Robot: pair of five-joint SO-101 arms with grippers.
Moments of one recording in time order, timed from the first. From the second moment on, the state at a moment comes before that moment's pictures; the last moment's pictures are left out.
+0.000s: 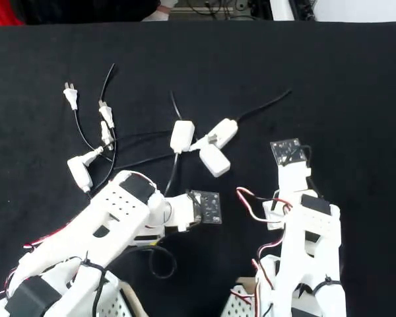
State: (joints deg) left arm 29.5 -28.6 52.9 71.7 -53.9; right arm 18.9 -40.6 74.7 50.0 27.6
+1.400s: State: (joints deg) left arm -10.4 -103.3 89.4 69.4 -25.4; right arm -1.2 -40.6 55.1 72.0 25.1
